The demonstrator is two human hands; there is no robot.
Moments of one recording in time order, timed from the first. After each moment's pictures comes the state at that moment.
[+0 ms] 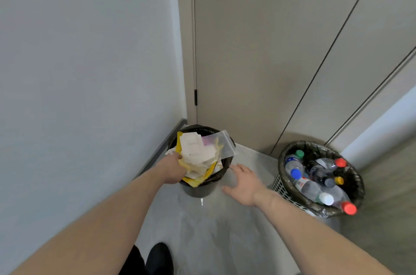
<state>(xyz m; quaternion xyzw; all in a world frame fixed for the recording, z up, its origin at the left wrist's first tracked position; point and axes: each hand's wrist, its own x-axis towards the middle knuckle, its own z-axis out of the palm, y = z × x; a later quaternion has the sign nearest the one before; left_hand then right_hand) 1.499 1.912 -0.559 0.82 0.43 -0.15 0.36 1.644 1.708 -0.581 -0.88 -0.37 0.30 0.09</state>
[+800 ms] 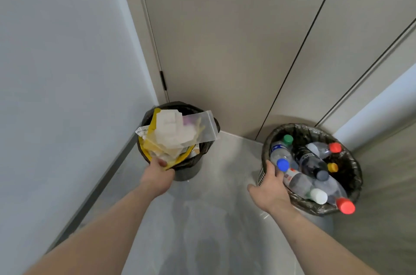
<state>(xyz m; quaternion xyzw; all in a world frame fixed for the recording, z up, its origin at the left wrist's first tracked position) 1.578 1.893 -0.677 0.72 0.54 -0.05 0.43 1.735 1.633 -0.661 -0.94 -0.08 0.26 0.23</state>
